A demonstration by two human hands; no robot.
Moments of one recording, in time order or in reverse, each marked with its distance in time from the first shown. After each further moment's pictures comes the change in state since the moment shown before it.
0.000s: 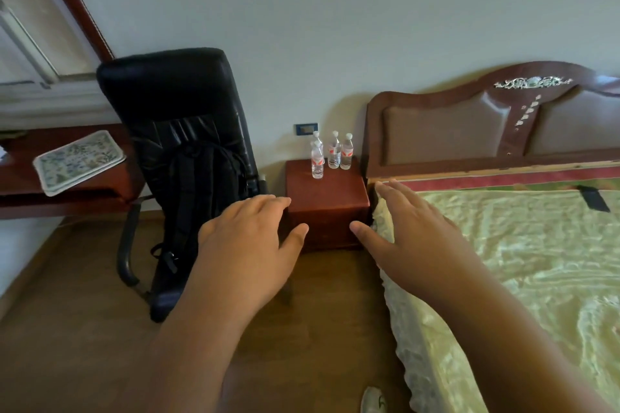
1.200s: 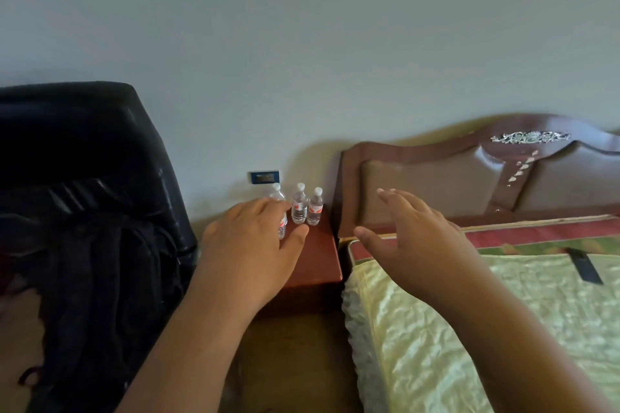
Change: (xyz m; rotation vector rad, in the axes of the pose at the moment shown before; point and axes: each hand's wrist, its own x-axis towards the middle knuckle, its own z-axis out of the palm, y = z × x) left_hand 0.408 0.032 0.071 -0.082 -0.007 0.049; right_hand 0.381 0.079 -0.041 -0.108 -0.003 0.086
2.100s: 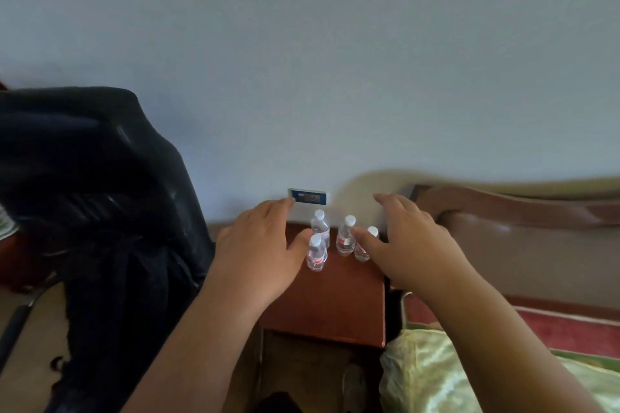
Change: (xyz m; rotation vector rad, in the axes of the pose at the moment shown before) left_hand 0.263 -0.052 0.097 0.009 -0.071 -0.291; right_hand 0.346 0.008 0.093 0.084 -0.239 -0.188
